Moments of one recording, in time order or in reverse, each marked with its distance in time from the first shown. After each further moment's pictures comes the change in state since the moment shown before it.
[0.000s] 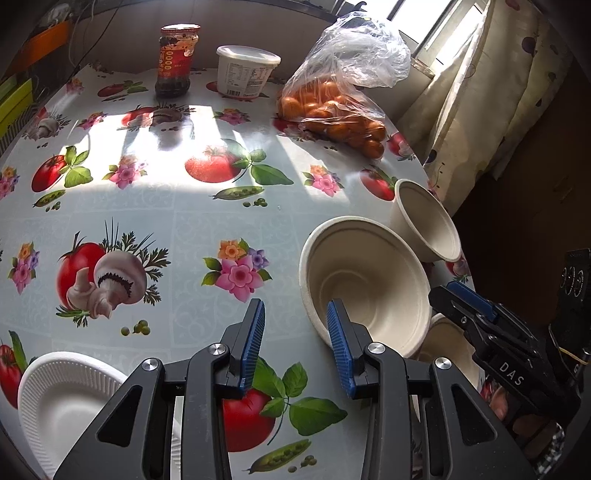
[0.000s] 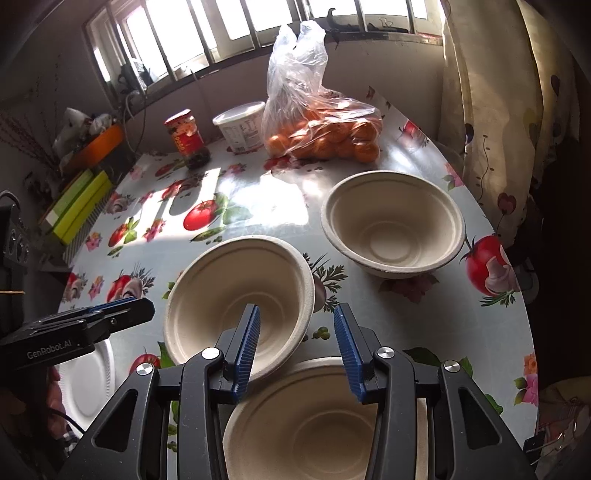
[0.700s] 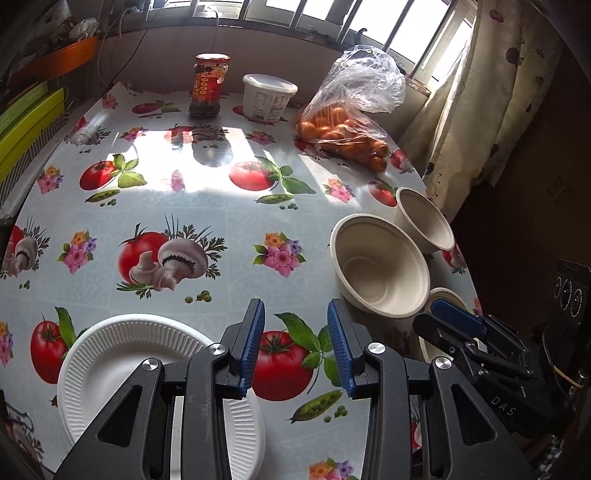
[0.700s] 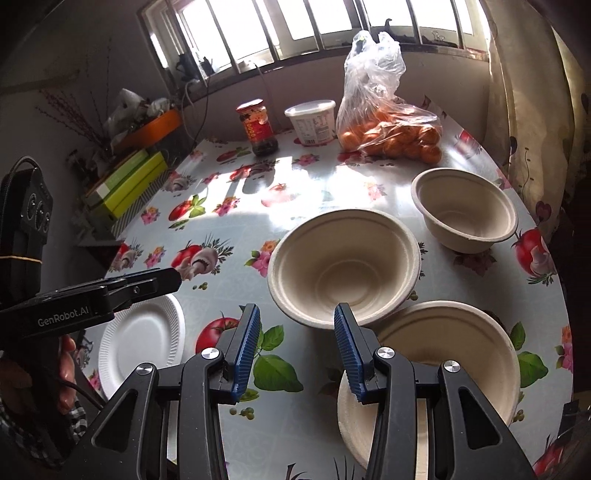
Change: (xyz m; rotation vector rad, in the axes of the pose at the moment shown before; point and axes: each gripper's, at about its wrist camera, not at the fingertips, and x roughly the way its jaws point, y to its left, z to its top) left arm -0.061 0.021 -0.032 0.024 -0.086 0.034; right arm -0.029 0.061 -0.036 -0.087 -0.022 0.134
